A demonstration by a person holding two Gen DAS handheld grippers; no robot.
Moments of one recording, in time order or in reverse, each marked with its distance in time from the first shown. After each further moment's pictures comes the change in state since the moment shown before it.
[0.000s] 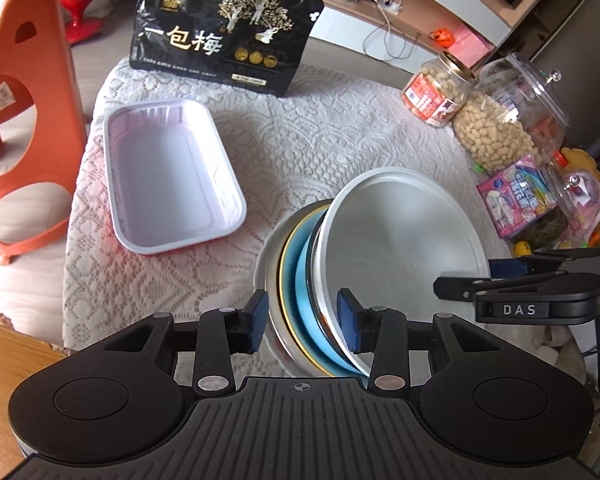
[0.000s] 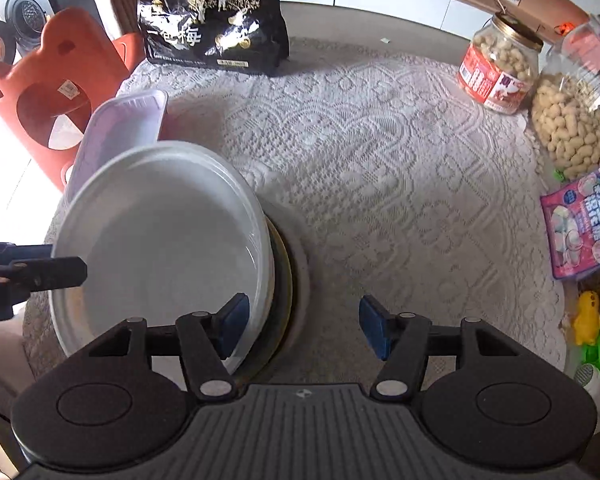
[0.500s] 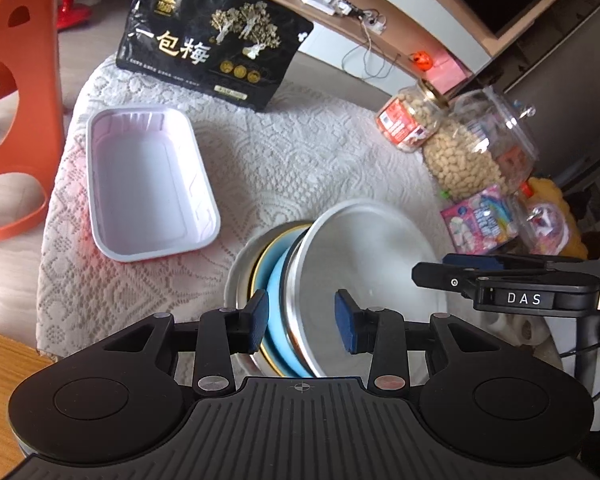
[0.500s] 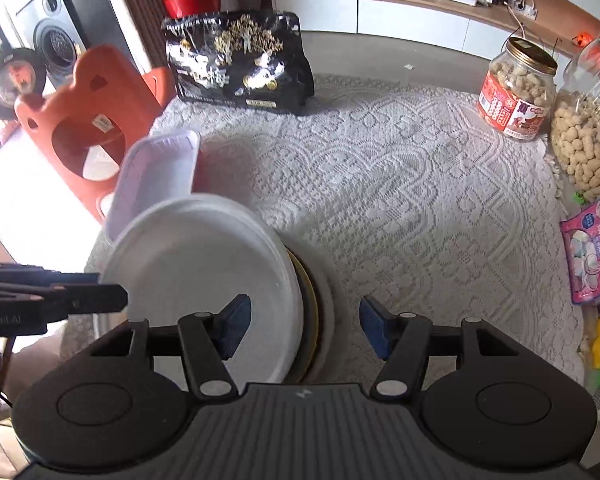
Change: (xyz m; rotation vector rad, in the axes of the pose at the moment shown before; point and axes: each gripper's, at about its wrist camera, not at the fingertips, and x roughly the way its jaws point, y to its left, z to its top) left arm -0.020 0.015 0.011 -0.091 -0.050 -0.145; right arm -0.031 -0.004 0.016 0.013 -0.106 0.124
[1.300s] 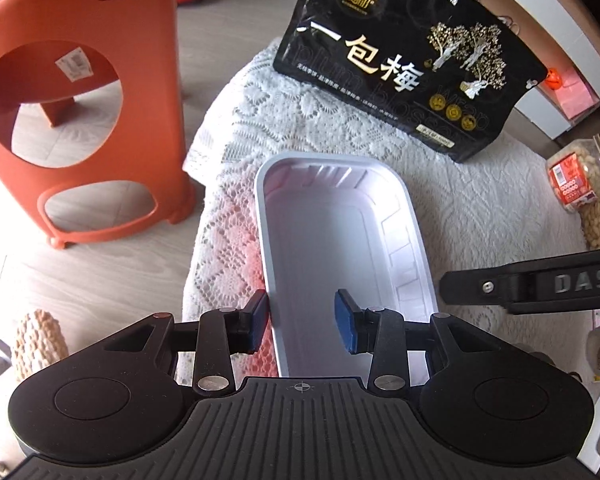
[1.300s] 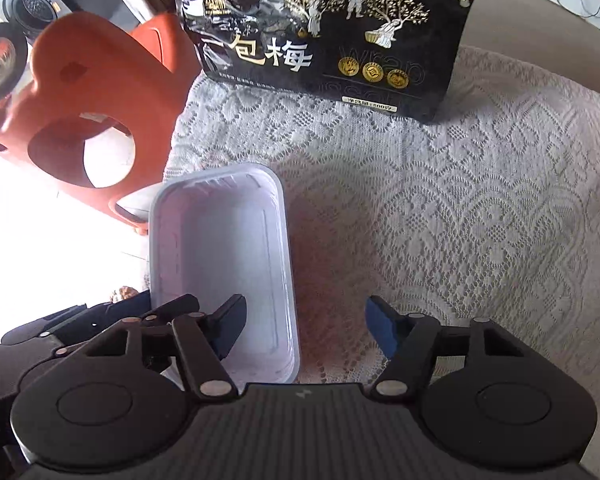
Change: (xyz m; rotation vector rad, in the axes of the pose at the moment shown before) left arm 0.070 0.120 0.079 -0.136 0.041 0.337; right arm 0.166 0.112 0.128 0.026 0.319 0.013
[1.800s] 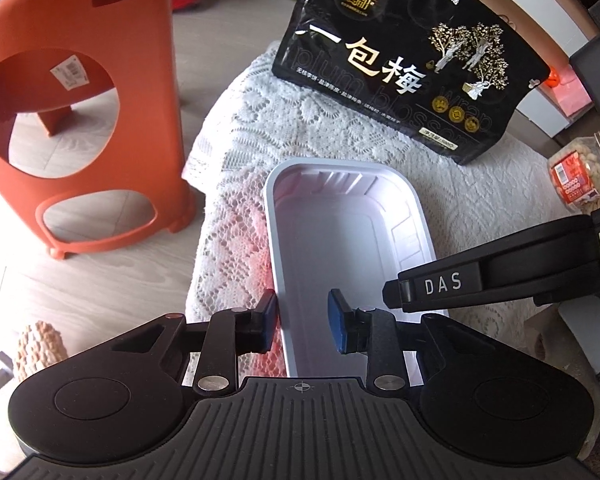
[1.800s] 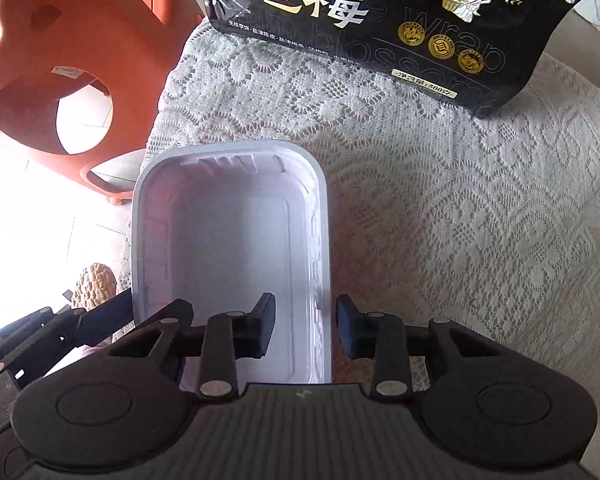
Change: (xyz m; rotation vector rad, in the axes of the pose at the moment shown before) left arm 0.009 0.003 0.004 0.012 0.012 0.005; right arm 0.050 0.034 0.019 -0.055 0.102 -0.082
